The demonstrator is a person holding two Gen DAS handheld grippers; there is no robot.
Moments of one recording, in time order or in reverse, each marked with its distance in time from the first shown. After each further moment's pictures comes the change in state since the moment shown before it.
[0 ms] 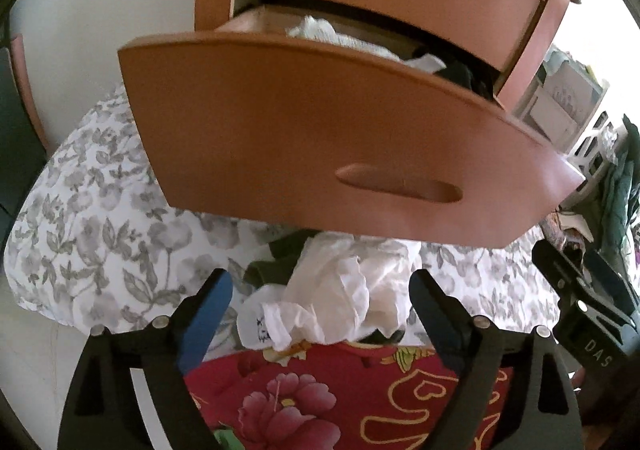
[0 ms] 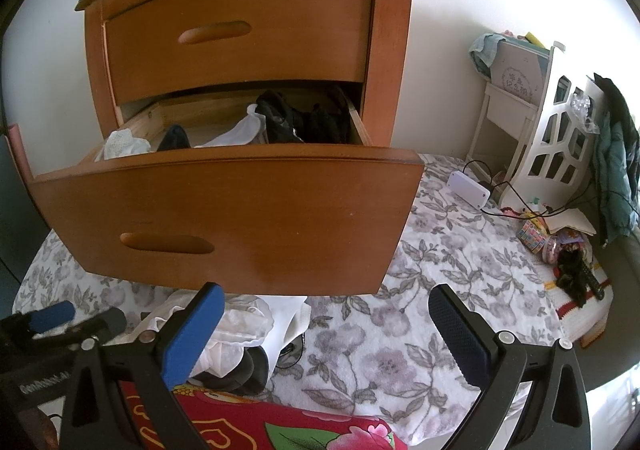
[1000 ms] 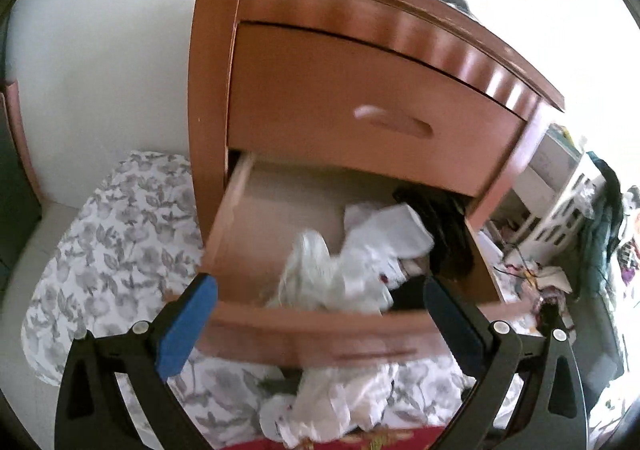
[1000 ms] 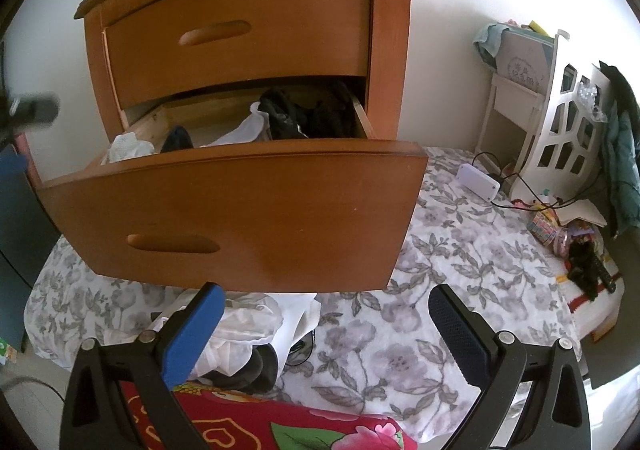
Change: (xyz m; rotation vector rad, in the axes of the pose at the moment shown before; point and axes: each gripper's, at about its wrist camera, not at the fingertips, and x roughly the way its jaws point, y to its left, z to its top) left arm -0.066 0.000 0.134 0.031 -0.185 -0.036; right arm 0.002 -0.004 0.000 0.022 0.015 0.043
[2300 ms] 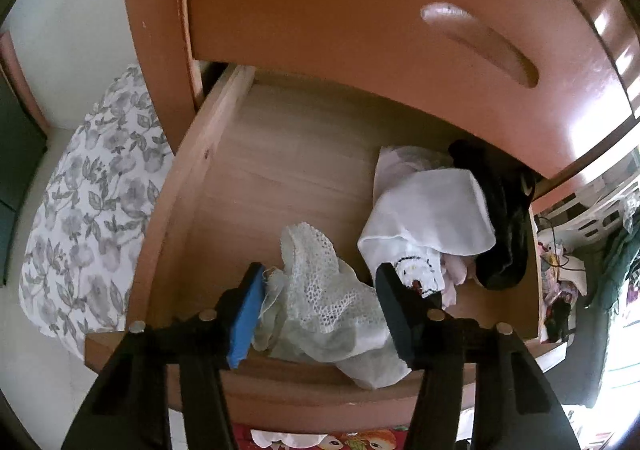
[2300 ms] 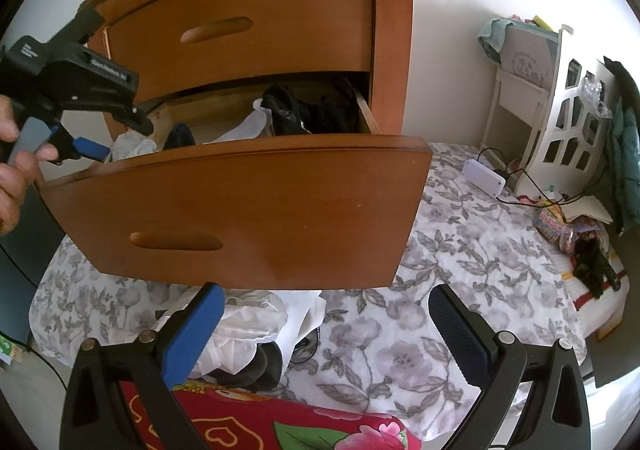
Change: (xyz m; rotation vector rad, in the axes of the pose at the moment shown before) left arm 0.116 -0.005 0.023 -0.117 0.377 0.078; right arm 0.002 -0.003 0.000 0.011 0.015 0.028
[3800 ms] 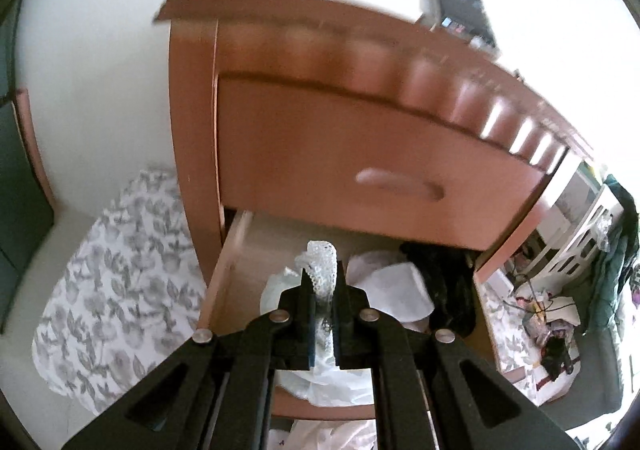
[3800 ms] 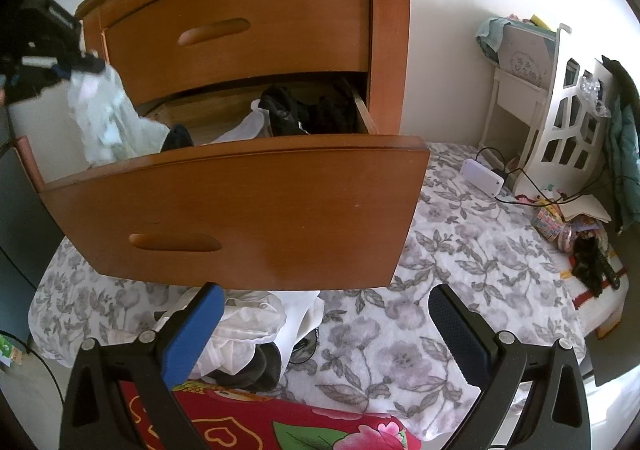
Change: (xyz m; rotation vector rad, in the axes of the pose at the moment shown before) left arm -0.117 -0.009 -0.012 0.083 -0.439 -0.037; right arm -0.001 0.000 0.000 0.003 0.000 -0.008
